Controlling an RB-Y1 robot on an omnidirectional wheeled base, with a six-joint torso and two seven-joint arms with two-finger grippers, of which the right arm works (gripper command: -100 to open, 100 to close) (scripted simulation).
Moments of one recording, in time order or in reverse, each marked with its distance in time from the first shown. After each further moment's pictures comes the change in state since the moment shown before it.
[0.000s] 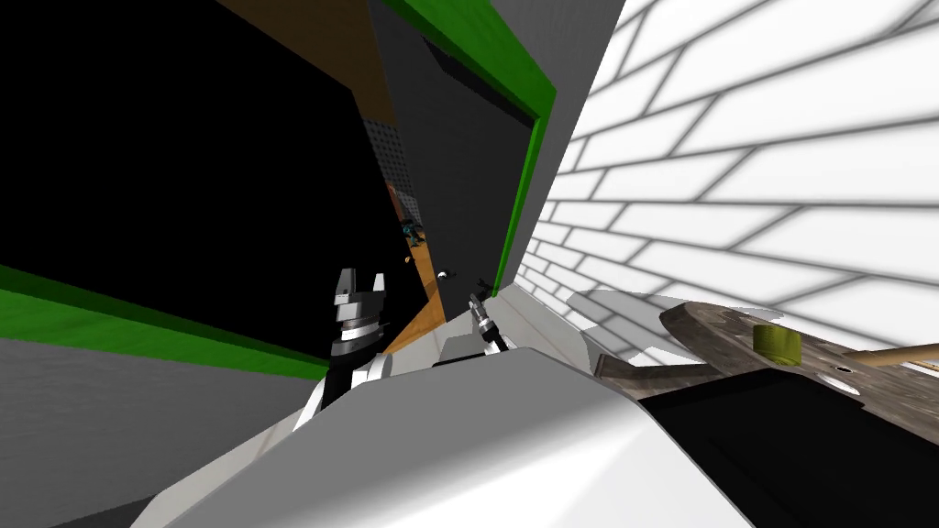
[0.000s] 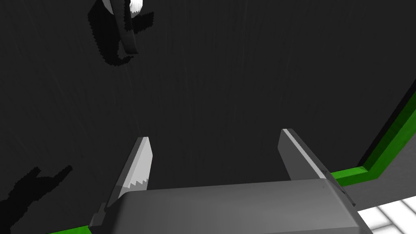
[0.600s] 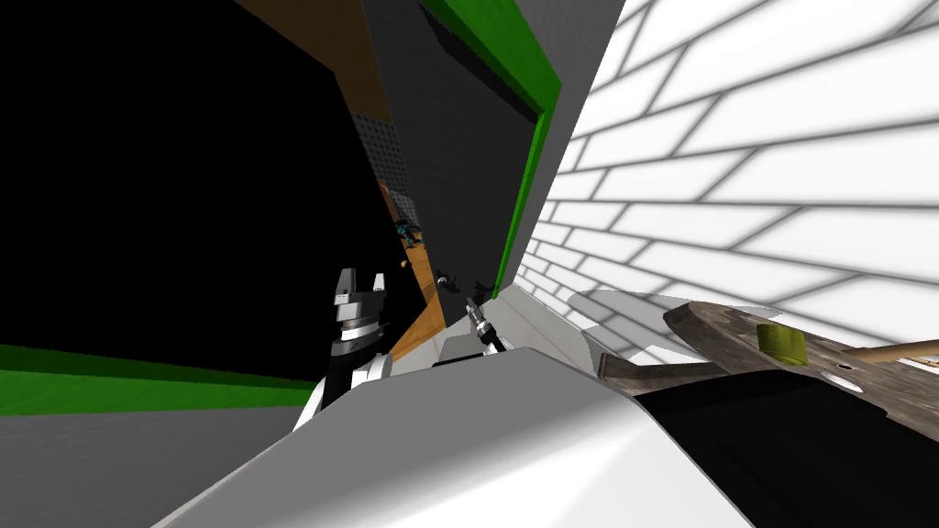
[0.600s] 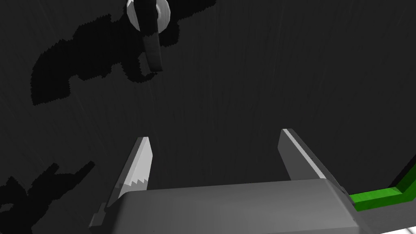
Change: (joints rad) arm -0.053 -0.001 0.048 0.123 0.001 -0.024 -0.025
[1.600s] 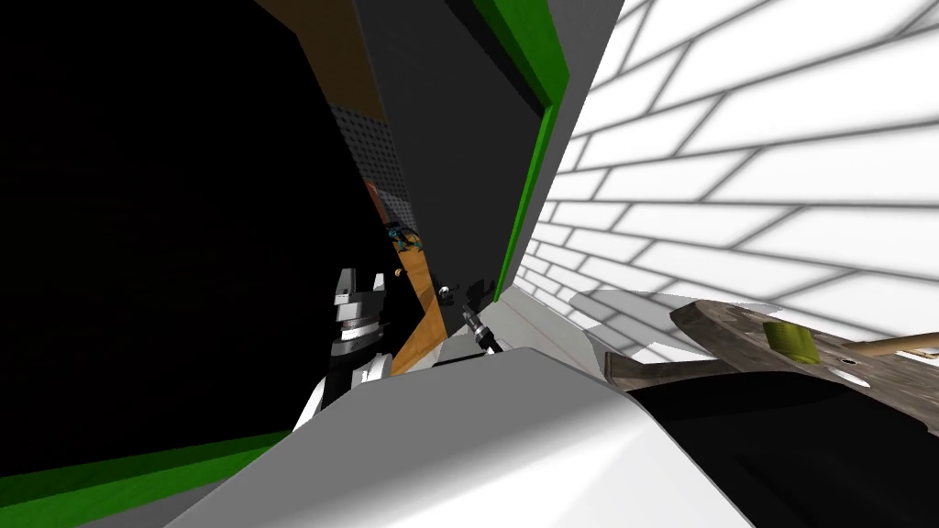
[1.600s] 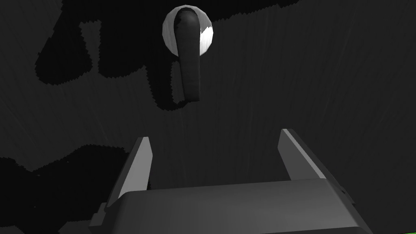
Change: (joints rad) arm -0.075 0.002 0.075 0.189 0.002 -0.041 -0.036
